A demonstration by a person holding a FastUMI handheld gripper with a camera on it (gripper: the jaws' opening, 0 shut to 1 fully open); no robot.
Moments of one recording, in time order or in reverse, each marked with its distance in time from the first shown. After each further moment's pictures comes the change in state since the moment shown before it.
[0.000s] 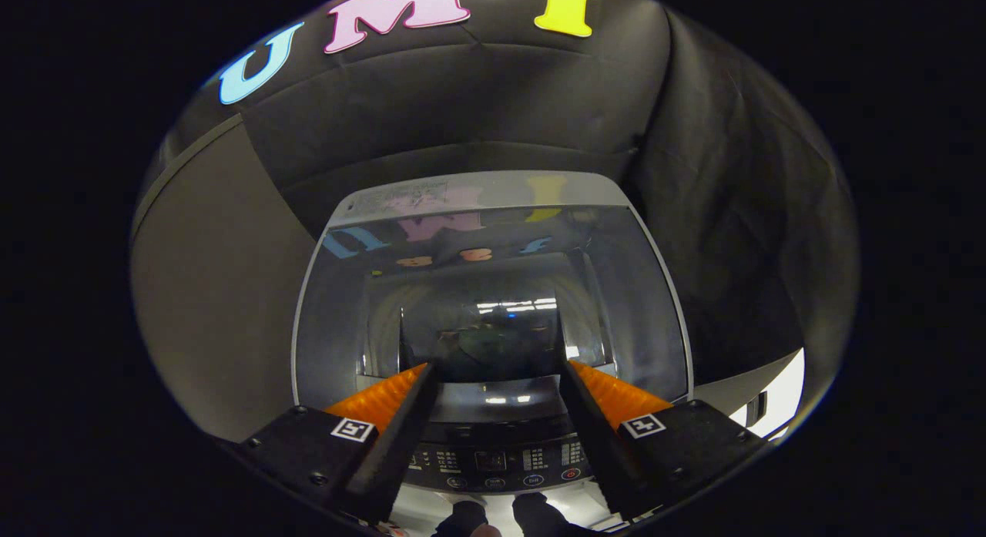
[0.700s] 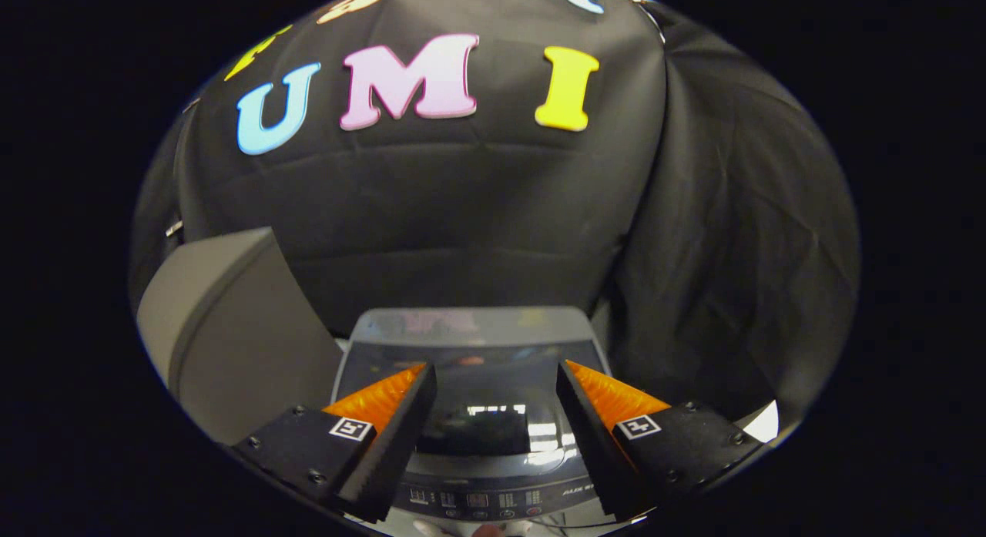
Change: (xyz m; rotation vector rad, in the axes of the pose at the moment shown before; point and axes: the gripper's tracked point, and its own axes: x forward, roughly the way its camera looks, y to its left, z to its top) arm -0.086 0.001 0.149 -0.034 -0.400 -0.013
